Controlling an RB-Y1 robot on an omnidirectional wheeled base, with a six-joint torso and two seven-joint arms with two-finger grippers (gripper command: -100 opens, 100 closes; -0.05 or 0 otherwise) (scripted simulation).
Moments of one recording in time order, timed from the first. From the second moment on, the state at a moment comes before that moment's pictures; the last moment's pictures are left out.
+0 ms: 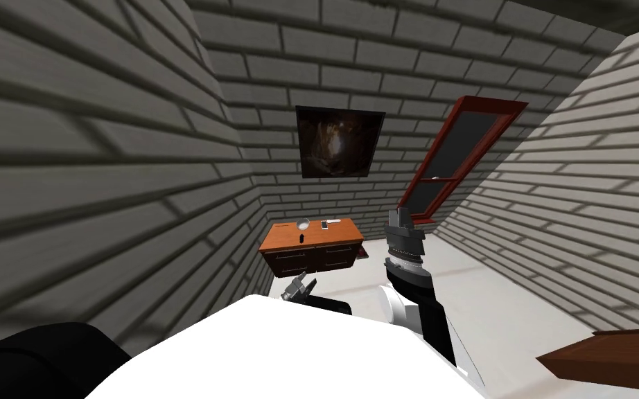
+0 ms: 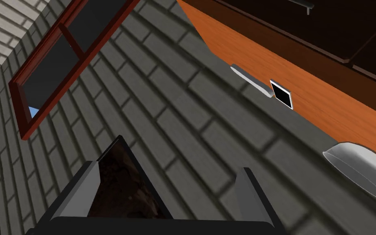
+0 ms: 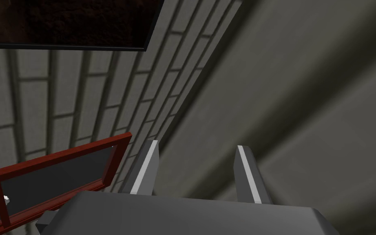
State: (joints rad) left arm 0.60 0.38 -0.45 -1.71 -0.67 -0.49 -0.24; right arm 0.45 -0.01 0.07 -2.31 0.03 -0.55 0.16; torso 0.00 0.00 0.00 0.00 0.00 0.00
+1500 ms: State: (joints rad) left arm 0.61 0.57 -0.56 -1.40 -1.08 -0.40 -0.44; right arm 0.45 -0.01 0.07 -2.31 0.03 -0.55 0.16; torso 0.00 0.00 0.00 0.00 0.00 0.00
